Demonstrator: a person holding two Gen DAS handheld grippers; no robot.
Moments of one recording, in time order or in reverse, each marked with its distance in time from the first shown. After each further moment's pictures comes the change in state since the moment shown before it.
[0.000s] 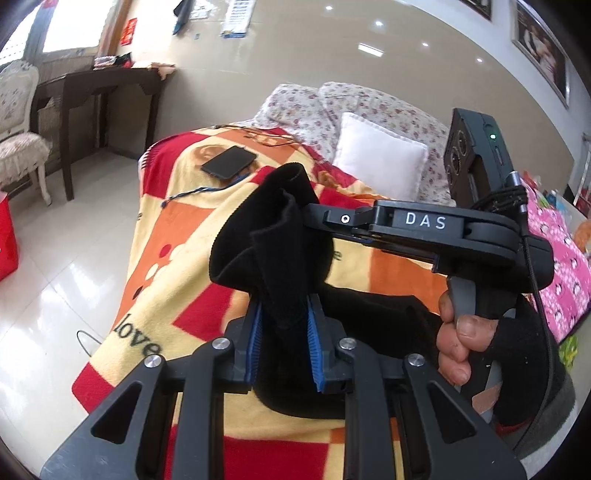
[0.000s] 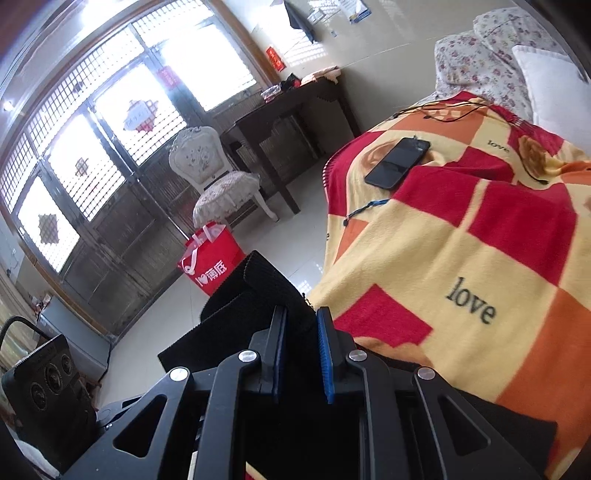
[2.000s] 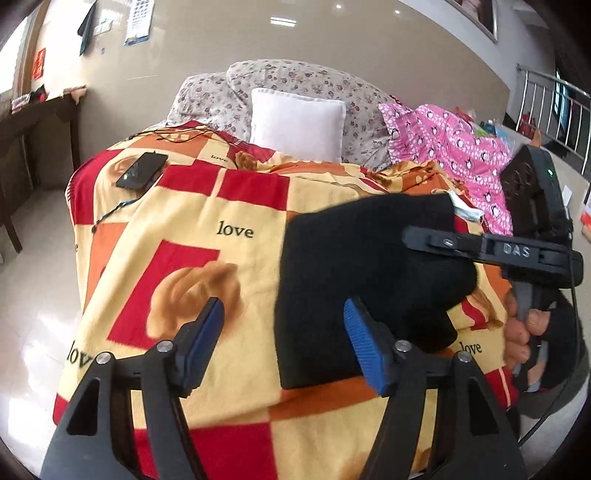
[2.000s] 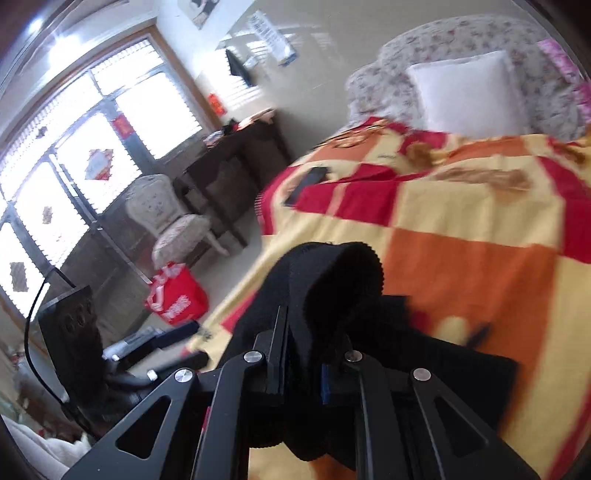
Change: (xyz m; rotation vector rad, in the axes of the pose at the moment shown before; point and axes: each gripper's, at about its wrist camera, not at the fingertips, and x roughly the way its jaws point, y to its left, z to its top) left arm -0.001 -0.064 0.001 0.258 0.098 -0.191; right arm -0.175 -0.032 -0.092 0.148 -0.154 -0.220
